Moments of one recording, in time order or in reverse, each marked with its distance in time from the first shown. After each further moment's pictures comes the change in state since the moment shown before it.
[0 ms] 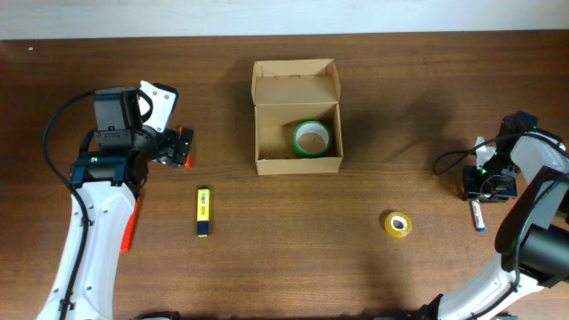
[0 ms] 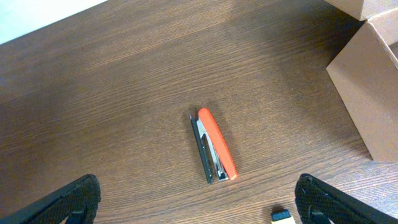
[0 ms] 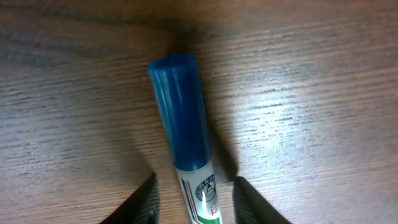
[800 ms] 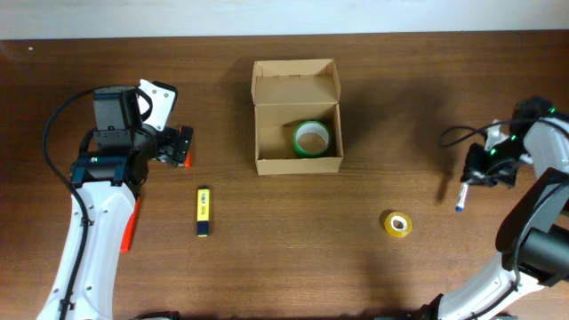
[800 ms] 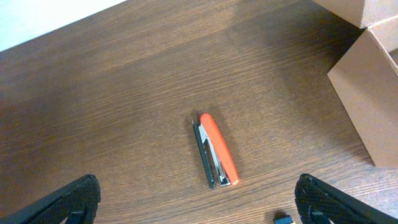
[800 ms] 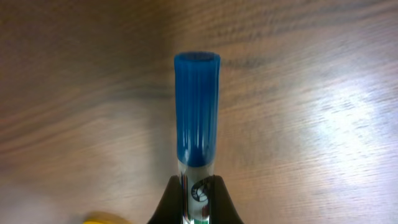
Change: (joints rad) left arm 0.000 0.000 0.000 0.019 0.000 0.000; right arm -0.003 0.005 0.215 -0.217 -0.246 0.241
